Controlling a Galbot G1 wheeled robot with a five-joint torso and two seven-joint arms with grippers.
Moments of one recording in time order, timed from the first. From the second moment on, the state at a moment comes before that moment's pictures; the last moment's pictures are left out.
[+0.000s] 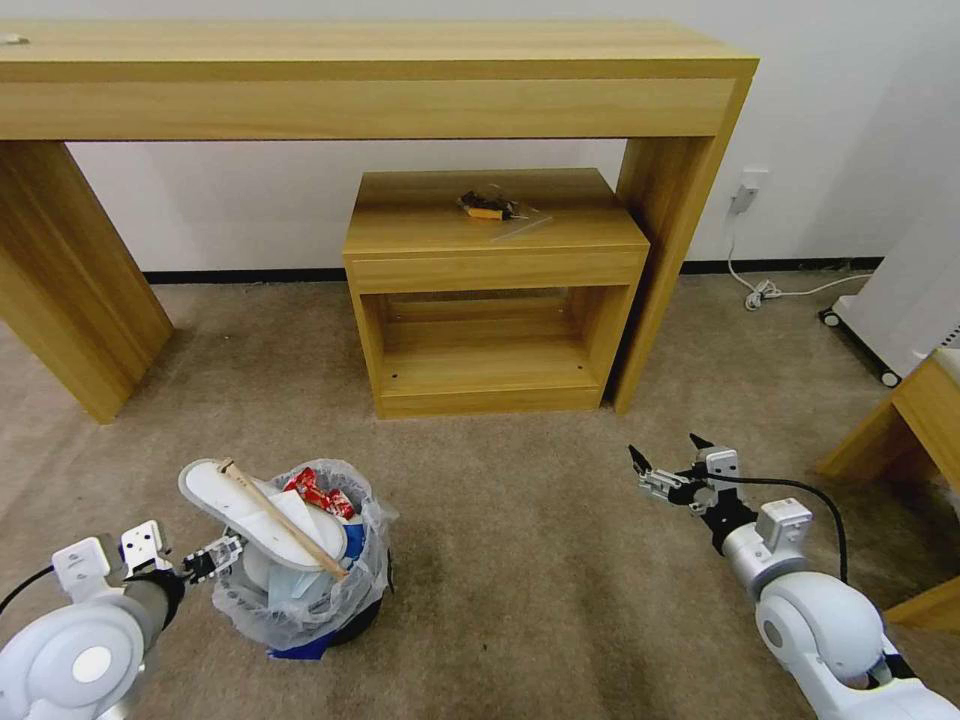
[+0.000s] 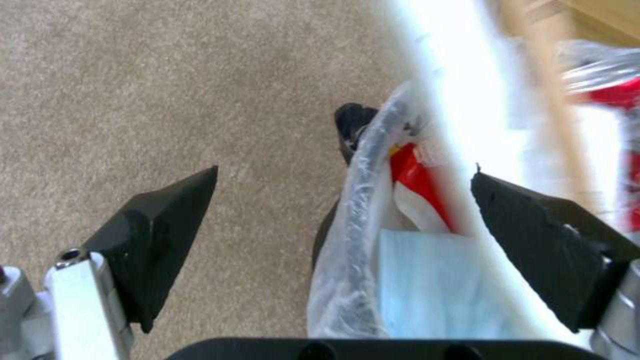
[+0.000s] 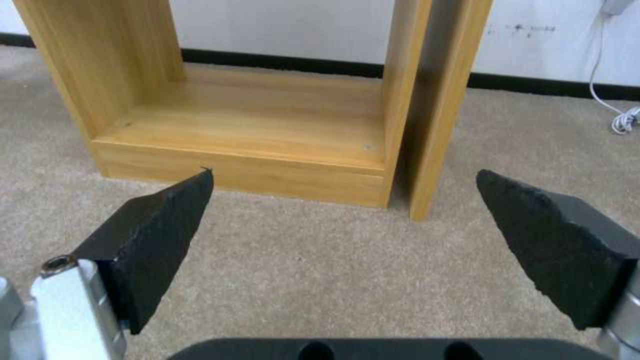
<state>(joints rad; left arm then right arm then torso) 1.61 -1.07 -0.86 -2.22 -1.26 0.74 -0.74 -1.43 1.03 0.54 1.99 0.47 -0.21 0.00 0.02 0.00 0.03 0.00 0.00</state>
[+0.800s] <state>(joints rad) 1.90 -1.23 -1.16 -2.23 -0.61 0.21 0.27 -1.56 1.15 0.63 2.19 0.30 -0.11 -0.02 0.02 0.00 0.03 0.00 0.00</state>
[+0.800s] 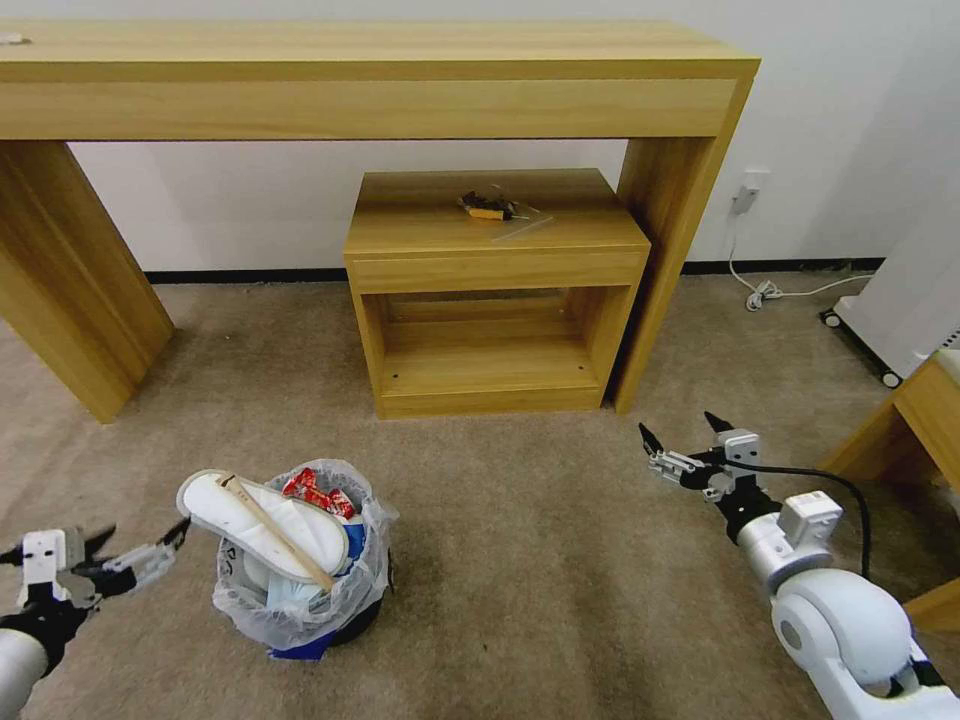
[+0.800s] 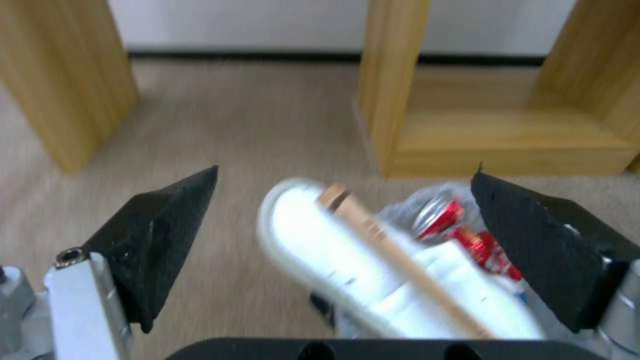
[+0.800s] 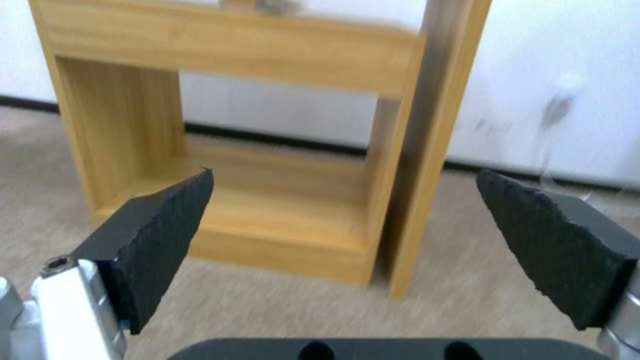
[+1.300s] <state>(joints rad) 2.05 -1.43 -1.02 -2.31 -0.53 -0.13 0.36 -2.01 1.38 0.70 2.47 0.04 0.14 0.01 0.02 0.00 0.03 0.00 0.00</state>
